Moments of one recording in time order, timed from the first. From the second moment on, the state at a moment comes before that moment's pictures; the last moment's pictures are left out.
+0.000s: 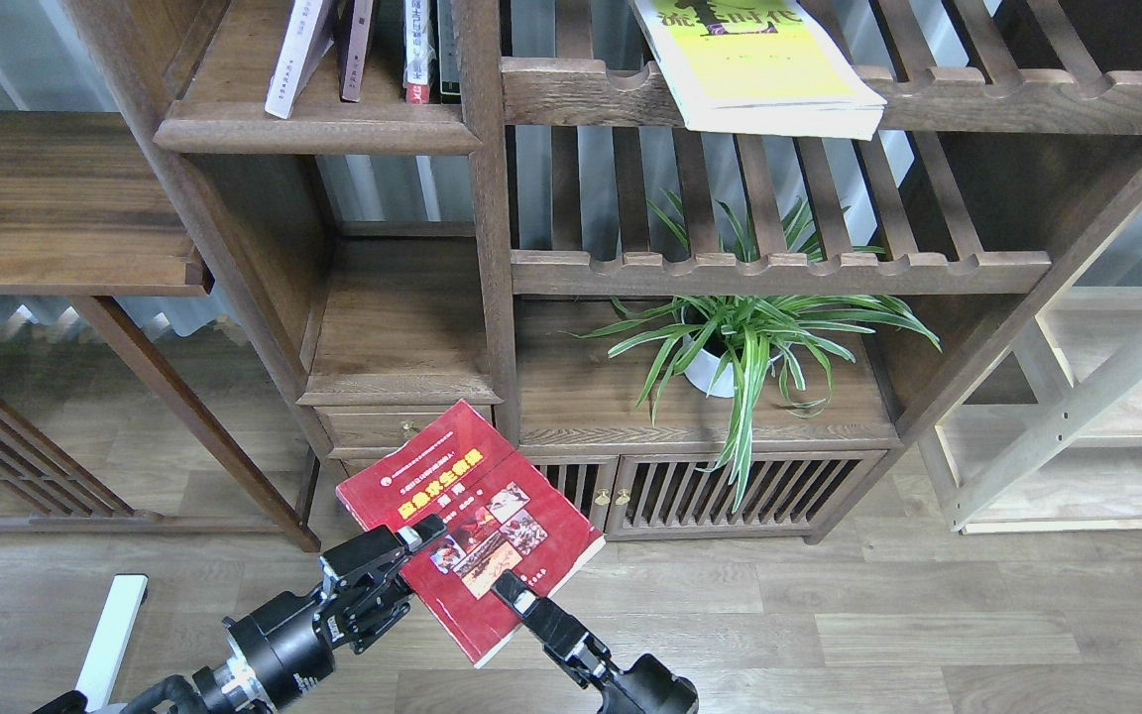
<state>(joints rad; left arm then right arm) 0.00 0.37 -0.72 -1.30 -0.55 -0.49 0.34 -0.17 0.01 0.68 1.21 -0.15 0.56 0.17</state>
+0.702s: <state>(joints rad) 0.01 0.37 -0.72 -1.29 -0.56 -0.49 0.35 -0.17 0.01 0.68 1.21 -0.16 0.56 0.17</state>
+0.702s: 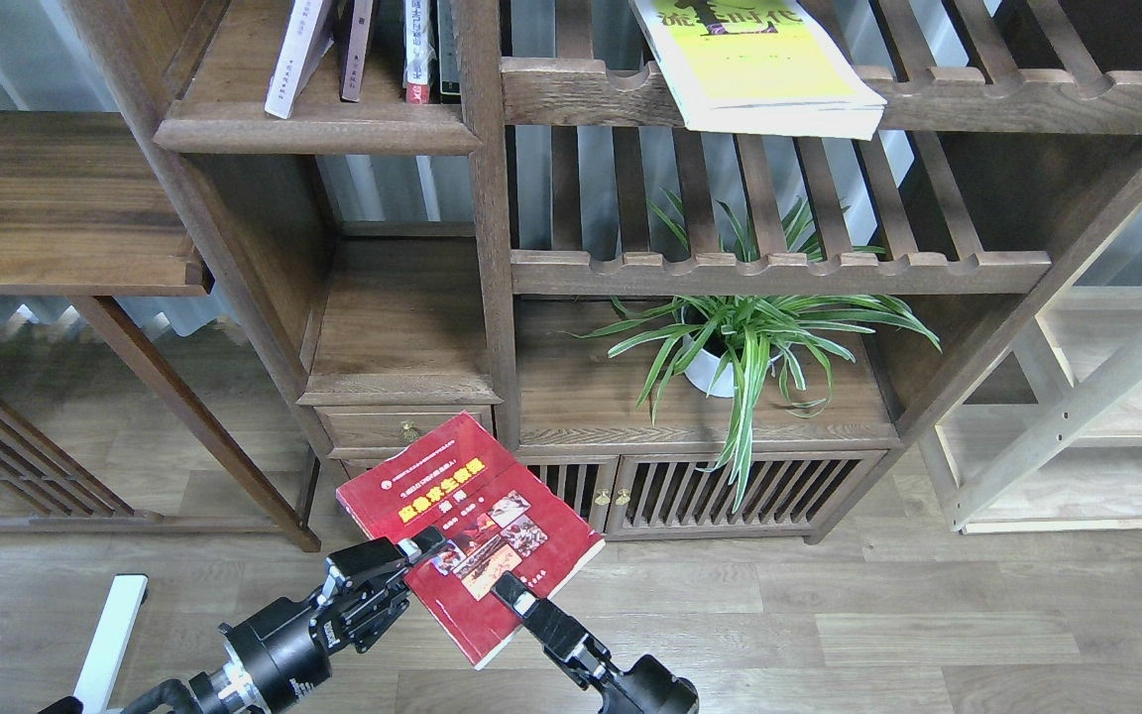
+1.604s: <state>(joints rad) 0.02 0.36 -0.74 -1.29 -0.56 -0.49 0.34 -0.18 0.01 0.69 1.21 -0.19 0.48 0.17</state>
